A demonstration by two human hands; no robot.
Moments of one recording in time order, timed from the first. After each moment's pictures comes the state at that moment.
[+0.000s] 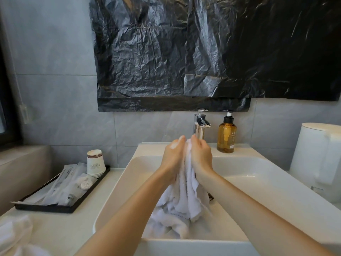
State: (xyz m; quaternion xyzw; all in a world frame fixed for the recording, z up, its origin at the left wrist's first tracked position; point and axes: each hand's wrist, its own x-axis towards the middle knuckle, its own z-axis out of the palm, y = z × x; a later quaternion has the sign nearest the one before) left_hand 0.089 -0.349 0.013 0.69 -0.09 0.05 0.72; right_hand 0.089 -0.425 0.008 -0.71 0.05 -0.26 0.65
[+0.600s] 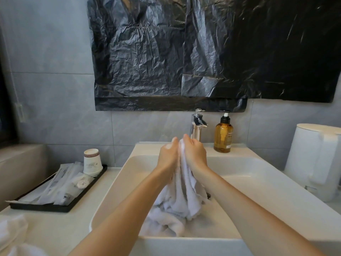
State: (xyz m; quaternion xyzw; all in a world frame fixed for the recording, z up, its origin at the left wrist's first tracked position) left_hand 0.088 -0.347 0.013 0.69 -0.03 0.05 0.72; right_hand 0.092 -0.422 0.014 -0.77 0.03 -0.24 0.59
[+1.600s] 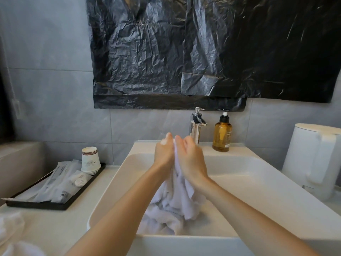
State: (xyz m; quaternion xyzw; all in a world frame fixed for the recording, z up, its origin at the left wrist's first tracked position) left_hand 0.097 -0.346 0.014 0.69 -0.04 0.10 0.71; right_hand 0.073 -0.419 0.000 -0.82 -0.04 -0.32 0.48
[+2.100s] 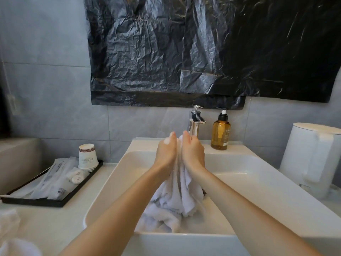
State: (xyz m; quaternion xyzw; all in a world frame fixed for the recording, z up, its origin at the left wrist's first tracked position) left_hand 0.088 -0.350 0.011 0.70 -0.06 0.08 0.71; right_hand 0.090 -0.423 0.008 -0.80 0.06 -0.27 0.53
